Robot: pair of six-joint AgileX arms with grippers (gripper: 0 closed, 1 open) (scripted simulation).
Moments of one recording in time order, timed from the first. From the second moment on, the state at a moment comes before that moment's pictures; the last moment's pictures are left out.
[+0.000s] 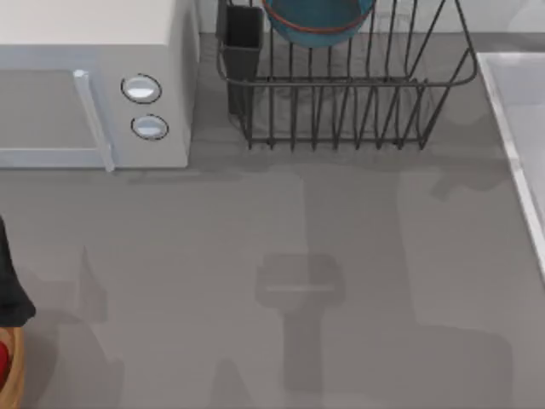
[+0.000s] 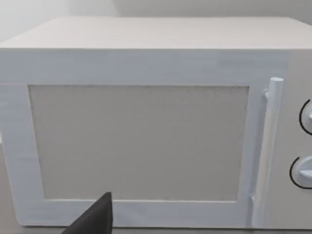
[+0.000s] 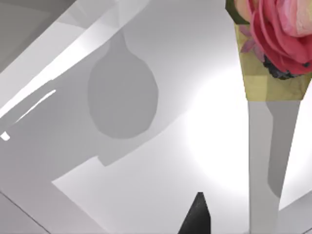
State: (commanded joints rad) left arm 0.00 0.00 0.00 0.00 0.00 0.00; right arm -0.15 2.75 2.90 -1.71 -0.01 -0.99
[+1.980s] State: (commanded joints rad) left arm 0.00 0.00 0.00 0.00 0.00 0.00; right arm -0.15 2.60 2.43 -1.39 -0.01 -0.99
